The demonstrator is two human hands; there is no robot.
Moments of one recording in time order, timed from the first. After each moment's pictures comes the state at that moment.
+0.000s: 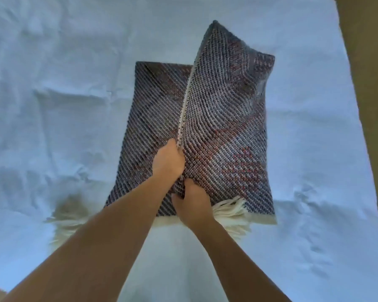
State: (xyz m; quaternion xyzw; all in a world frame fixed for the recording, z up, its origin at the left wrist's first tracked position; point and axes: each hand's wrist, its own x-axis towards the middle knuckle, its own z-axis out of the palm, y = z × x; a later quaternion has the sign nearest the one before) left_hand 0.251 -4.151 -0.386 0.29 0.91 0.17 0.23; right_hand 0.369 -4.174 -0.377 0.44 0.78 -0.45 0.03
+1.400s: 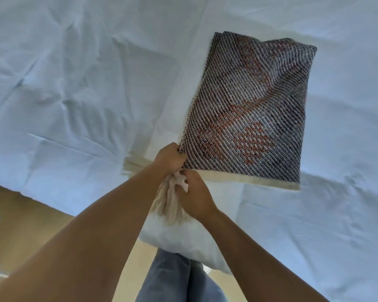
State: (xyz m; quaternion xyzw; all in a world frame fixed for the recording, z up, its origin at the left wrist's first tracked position) left_hand 0.191 -4.361 -0.393 0.22 0.88 0.20 0.38; right_hand 0.325 -4.348 -0.390 0.32 0.79 -0.52 0.03
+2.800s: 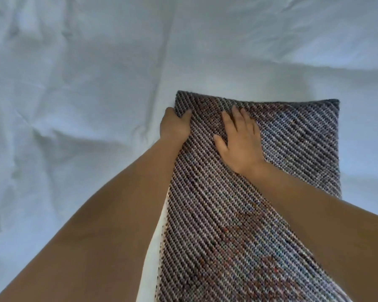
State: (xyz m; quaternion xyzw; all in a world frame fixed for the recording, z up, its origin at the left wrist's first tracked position) left_hand -0.036 -4.020 -0.442 0.13 0.87 0.37 0.30; right_hand 0.113 -3.954 -0.444 0.34 0.93 -0.15 0.02
